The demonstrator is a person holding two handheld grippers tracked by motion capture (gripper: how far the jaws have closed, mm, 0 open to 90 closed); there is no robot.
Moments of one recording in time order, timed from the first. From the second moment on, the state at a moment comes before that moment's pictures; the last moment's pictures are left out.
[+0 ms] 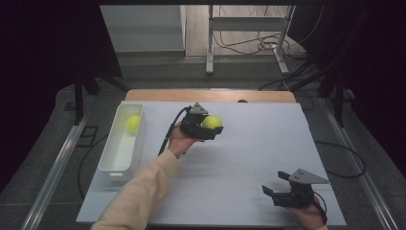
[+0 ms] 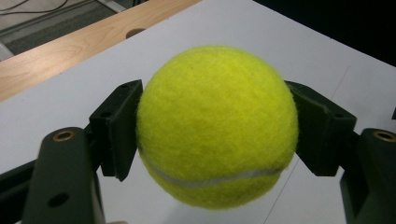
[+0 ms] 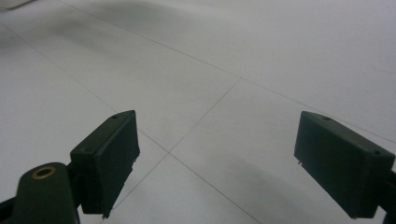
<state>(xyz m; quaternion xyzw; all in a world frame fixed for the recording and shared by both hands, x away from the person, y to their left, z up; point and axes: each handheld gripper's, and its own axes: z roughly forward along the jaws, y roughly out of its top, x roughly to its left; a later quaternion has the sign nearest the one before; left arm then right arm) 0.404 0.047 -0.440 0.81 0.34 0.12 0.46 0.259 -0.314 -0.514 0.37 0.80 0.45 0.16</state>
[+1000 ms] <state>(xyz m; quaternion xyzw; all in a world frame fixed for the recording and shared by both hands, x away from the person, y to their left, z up) 0.395 0.074 -0.426 0.80 0.36 0.13 0.46 0.259 -0.314 -0.513 0.37 0.80 0.45 0.17</state>
